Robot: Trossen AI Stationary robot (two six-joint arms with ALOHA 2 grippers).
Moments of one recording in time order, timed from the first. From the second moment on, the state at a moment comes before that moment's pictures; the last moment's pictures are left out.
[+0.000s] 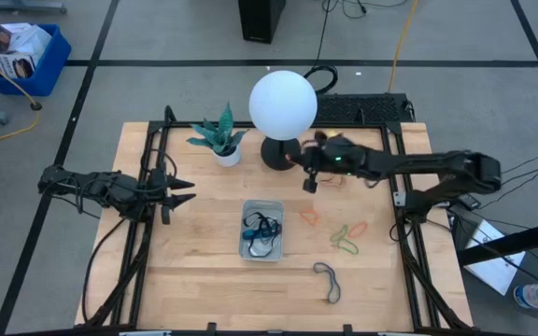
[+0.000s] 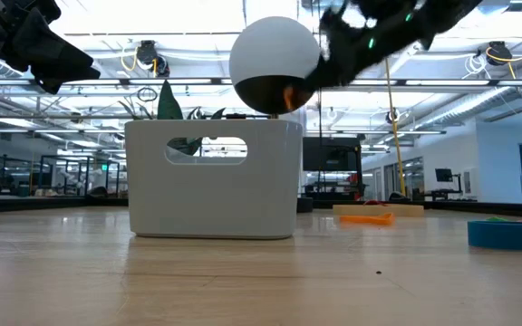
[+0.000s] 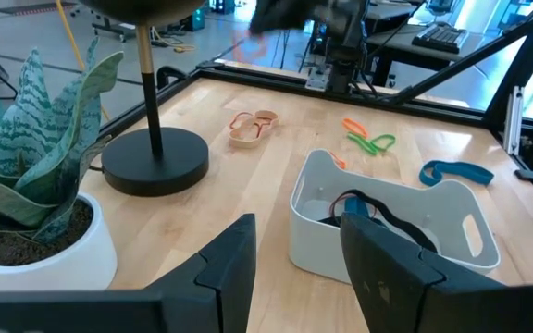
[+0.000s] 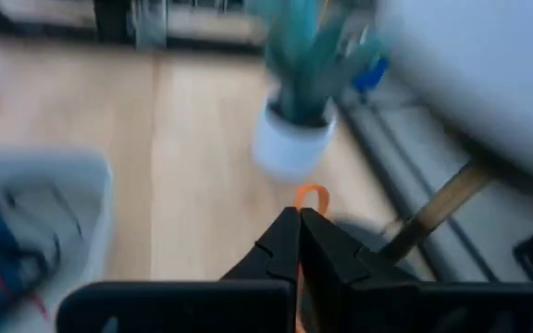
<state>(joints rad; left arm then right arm) -0.25 0.18 0.35 -0.45 -0.40 -0.24 -0.24 1.31 0.83 0.09 0.09 -0.19</state>
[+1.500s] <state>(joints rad) -0.25 0.18 0.35 -0.45 -0.39 -0.24 0.04 1.68 1.13 -0.09 0.02 -0.03</state>
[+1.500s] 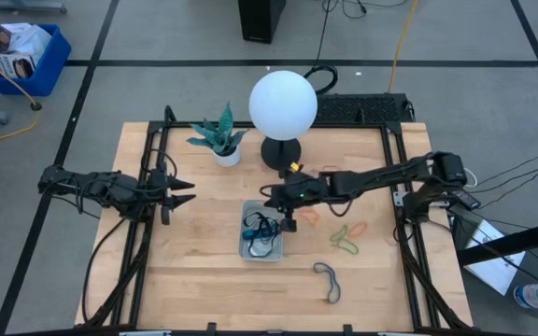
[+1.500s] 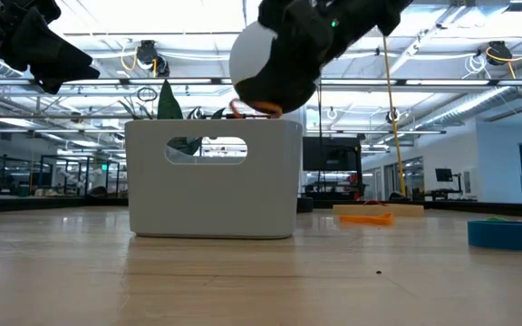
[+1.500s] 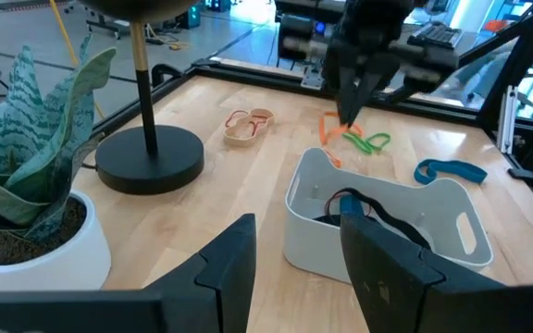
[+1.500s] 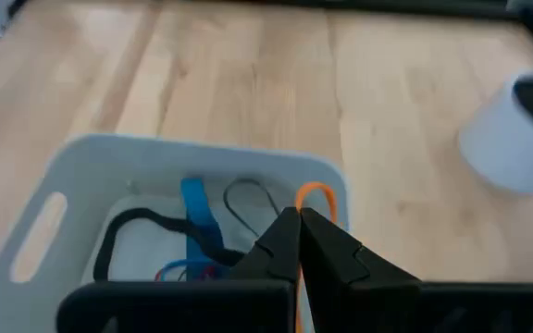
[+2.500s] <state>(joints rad) -0.25 0.18 0.35 -0.48 -0.39 -0.24 0.04 1.87 1.13 -0.10 0.02 0.04</state>
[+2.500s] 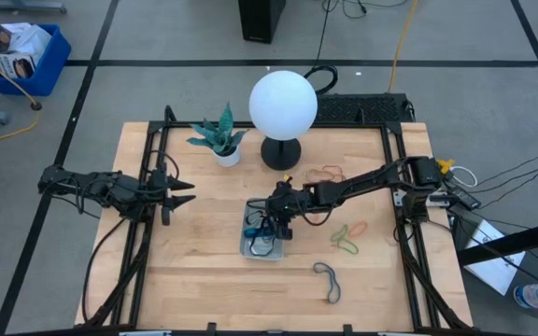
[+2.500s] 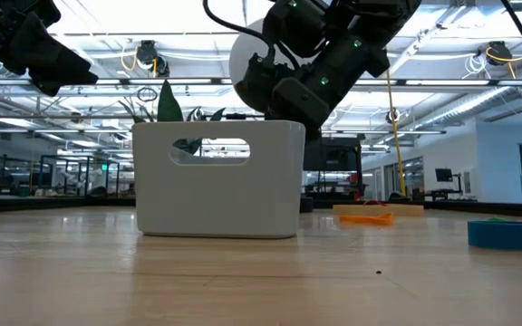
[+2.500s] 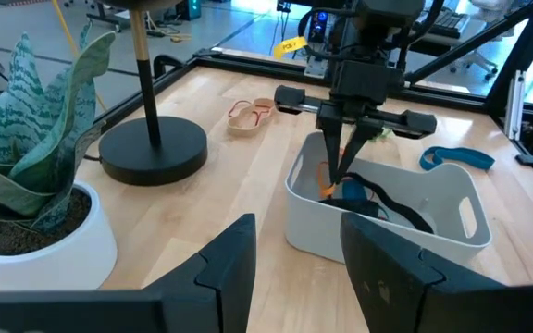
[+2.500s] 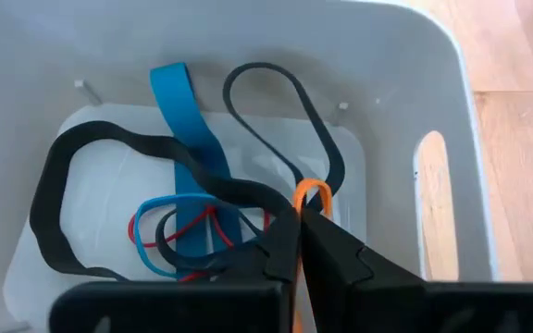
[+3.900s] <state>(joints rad) -0.25 0.18 0.35 -0.48 -0.39 -0.24 0.04 1.26 0.95 -0.10 0.04 -0.12</state>
